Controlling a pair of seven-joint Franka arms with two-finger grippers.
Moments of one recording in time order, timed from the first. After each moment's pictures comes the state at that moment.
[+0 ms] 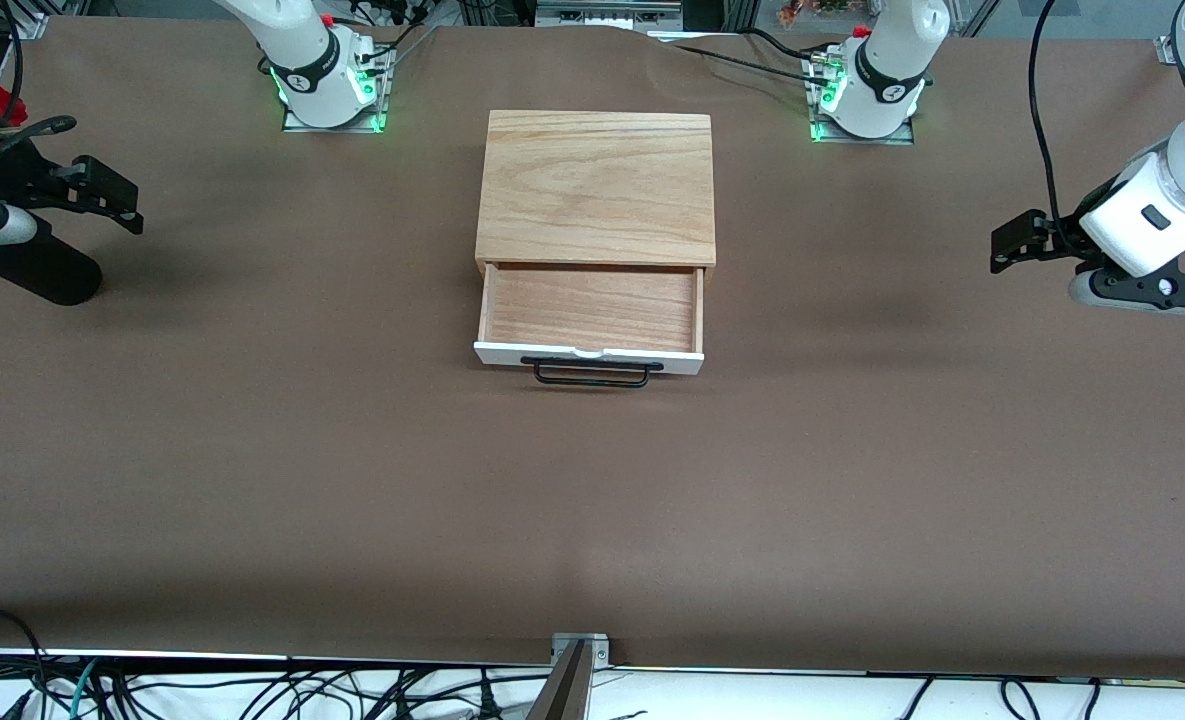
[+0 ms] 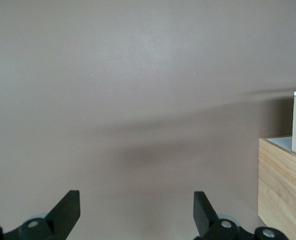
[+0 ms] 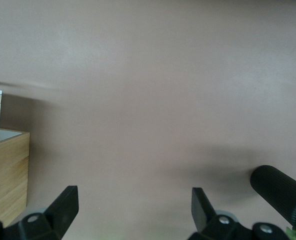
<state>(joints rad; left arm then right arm) -0.05 0.06 0.00 -1.62 0.01 1.57 0.04 0.23 -0.03 -0.20 -1.64 -0.03 1.59 -0.09</state>
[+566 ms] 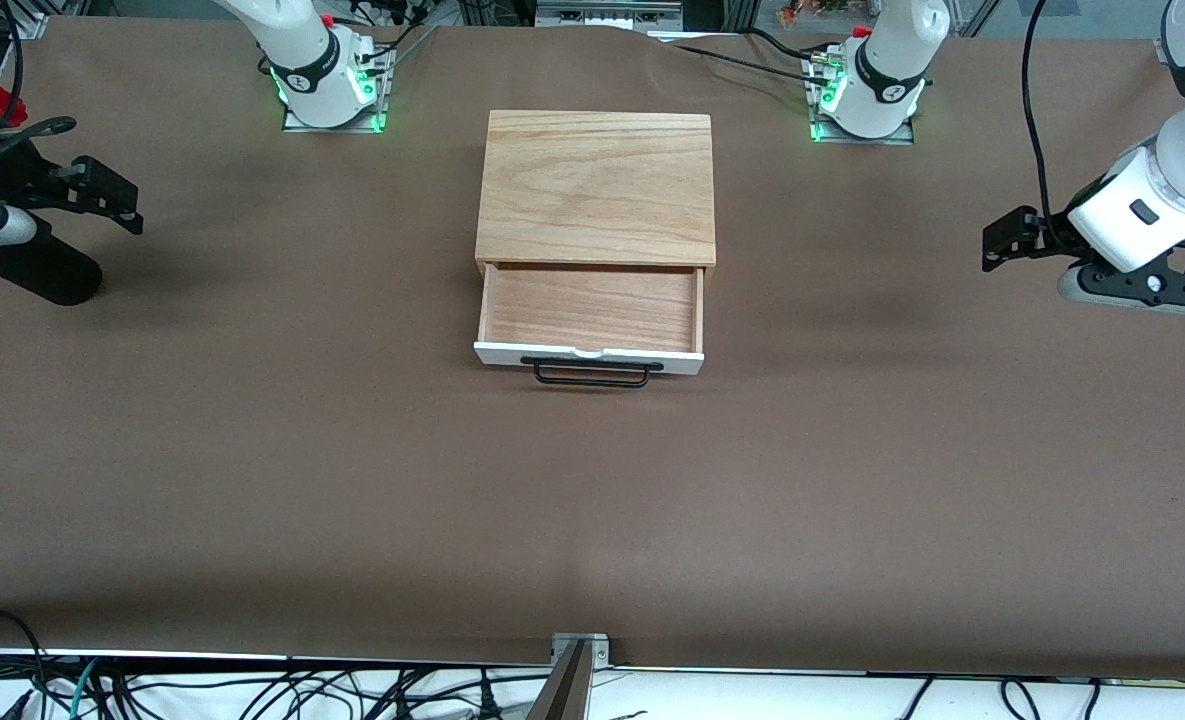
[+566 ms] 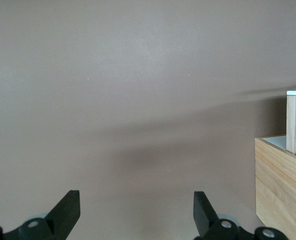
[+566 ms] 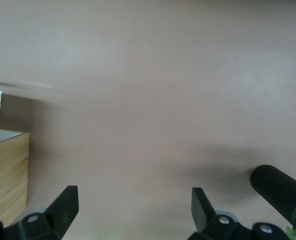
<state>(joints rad) -0.06 0.06 -0.02 -1.61 0.01 1.57 0.04 0.23 -0.03 -0.20 -1.64 -0.03 1.59 -0.09</state>
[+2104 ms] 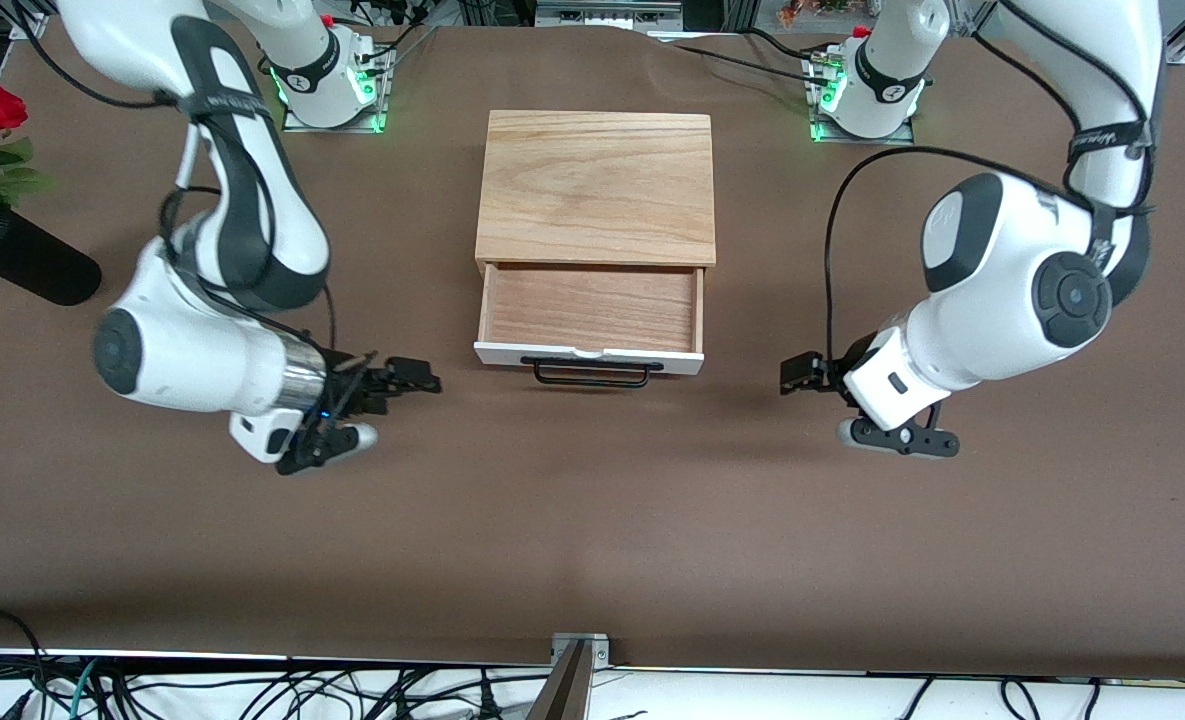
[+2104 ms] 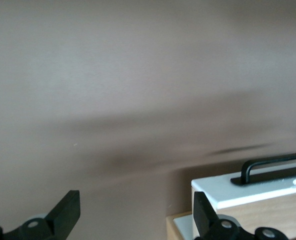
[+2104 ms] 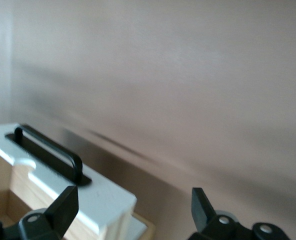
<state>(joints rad) -0.23 0.49 -0.05 -1.43 -0.26 1.94 -0.11 0.32 0.63 -0.05 -1.36 0.60 1.96 -0.17</state>
